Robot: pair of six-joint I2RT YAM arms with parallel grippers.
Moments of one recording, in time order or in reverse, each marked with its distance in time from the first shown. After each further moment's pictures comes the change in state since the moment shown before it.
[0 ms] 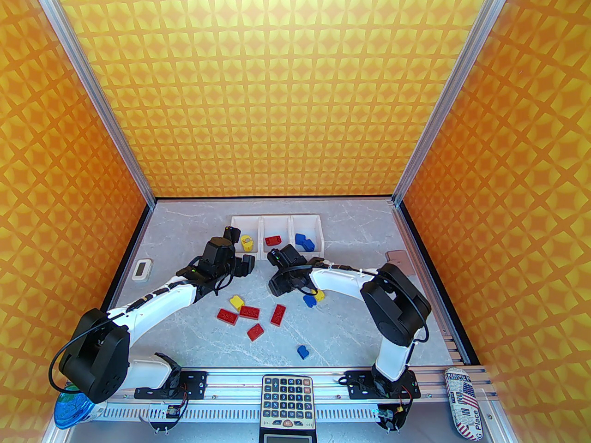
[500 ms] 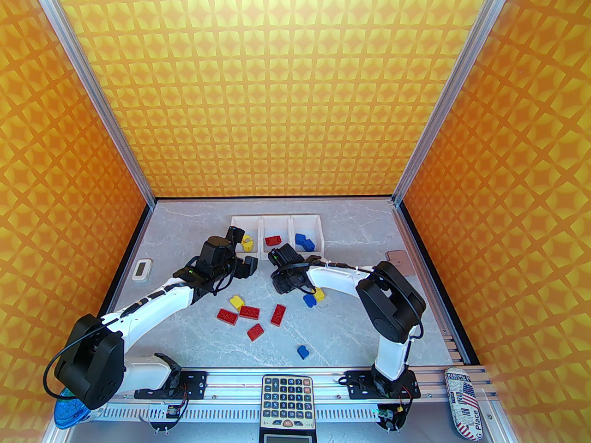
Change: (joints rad) left arm 0.000 -0.038 0.000 0.001 0.103 0.058; right arm 0.000 0.026 0.036 -0.047 0.062 -0.011
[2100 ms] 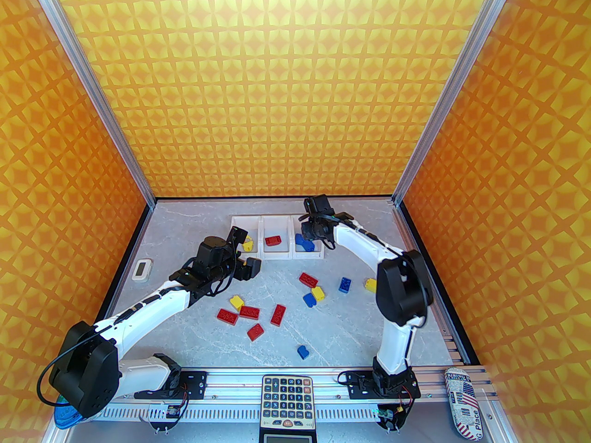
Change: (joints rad) left arm -0.002 -0.045 -0.011 0.023 0.130 0.018; right arm -0.354 0.108 0.446 -0.162 0.101 -0.012
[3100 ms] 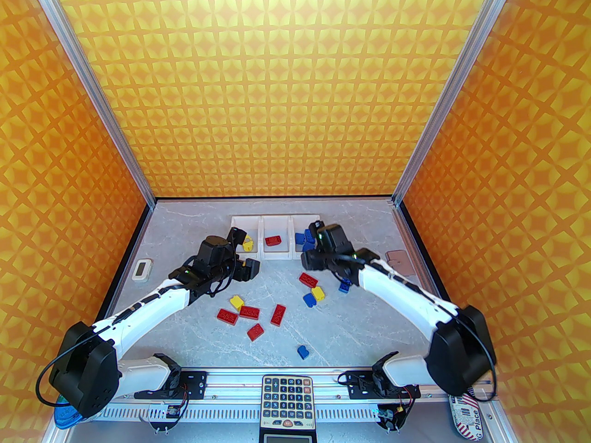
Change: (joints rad) left arm -0.006 -0.001 0.051 -0.174 -0.047 -0.079; right arm 0.132 -0.603 -0.583 0.079 -0.081 0.081
